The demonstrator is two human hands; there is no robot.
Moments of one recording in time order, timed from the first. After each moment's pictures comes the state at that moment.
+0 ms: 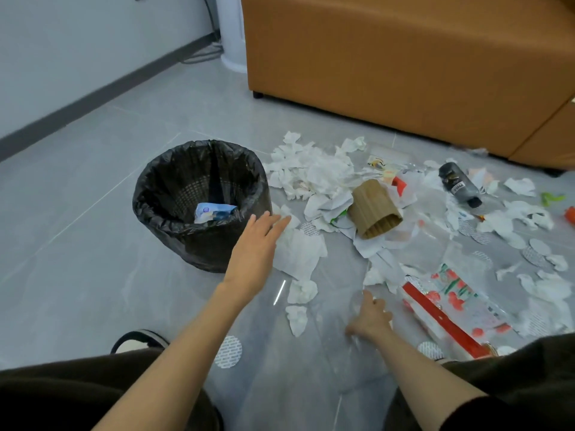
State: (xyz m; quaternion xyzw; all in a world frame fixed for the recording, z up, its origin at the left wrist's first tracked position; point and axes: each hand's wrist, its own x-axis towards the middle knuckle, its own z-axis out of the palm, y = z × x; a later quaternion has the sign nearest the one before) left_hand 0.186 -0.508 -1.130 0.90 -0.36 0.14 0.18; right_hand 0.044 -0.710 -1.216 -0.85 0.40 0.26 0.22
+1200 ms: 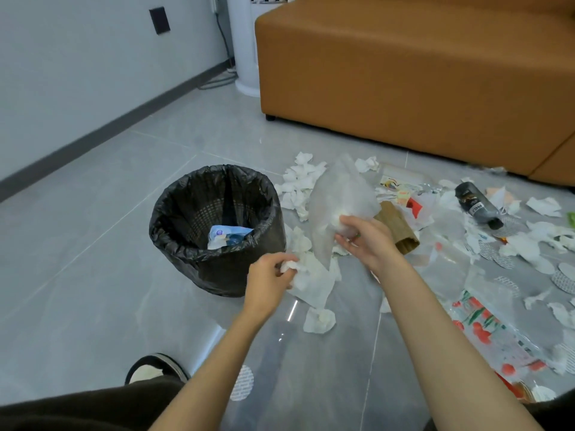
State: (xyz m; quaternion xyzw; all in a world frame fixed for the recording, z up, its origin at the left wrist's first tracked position) left_hand 0.174 -0.517 -1.126 0.85 -0.13 -0.09 0.50; right_hand 0.167 -0.712 -1.078 -0.48 0.35 -0.07 0.80
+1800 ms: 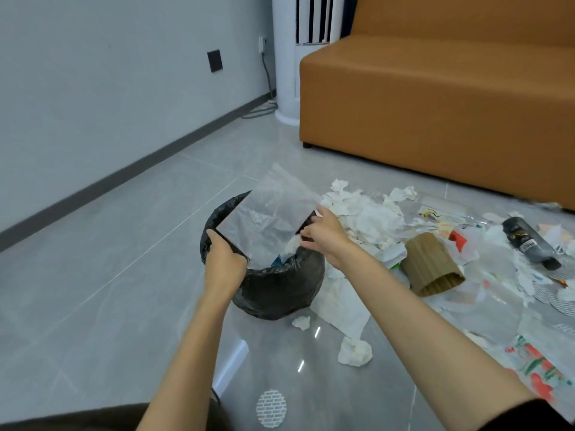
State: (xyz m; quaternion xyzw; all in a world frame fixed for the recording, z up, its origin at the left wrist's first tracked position) left_hand 0.244 -0.414 -1.052 0.89 0.09 -0.02 0.45; right_hand 0.244 -0.591 -1.027 -0.67 0.19 0.03 0.71
